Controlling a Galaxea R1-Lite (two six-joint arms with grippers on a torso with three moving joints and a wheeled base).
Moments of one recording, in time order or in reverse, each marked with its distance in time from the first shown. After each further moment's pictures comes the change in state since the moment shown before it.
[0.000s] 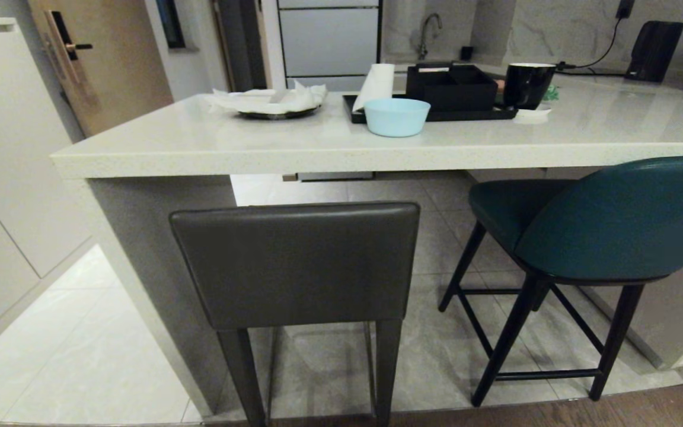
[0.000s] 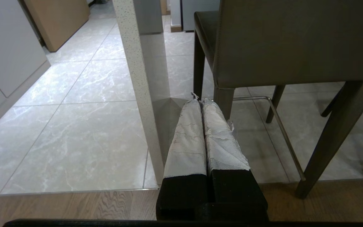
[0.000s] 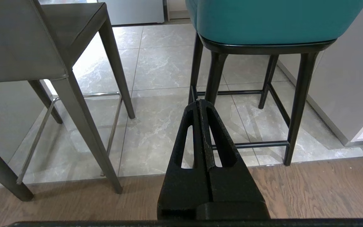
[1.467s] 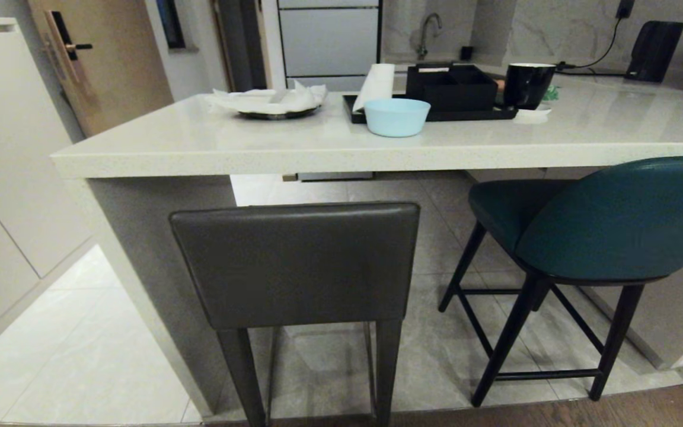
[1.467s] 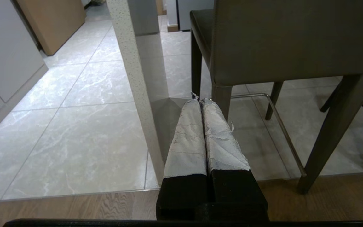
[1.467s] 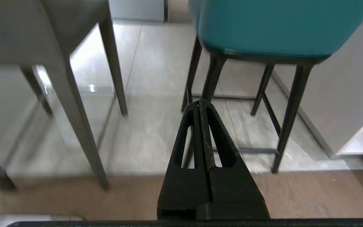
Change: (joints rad) left arm 0.000 0.000 0.000 0.004 -0.019 0.019; right arm 0.000 0.001 -0.008 0.004 0.019 -0.098
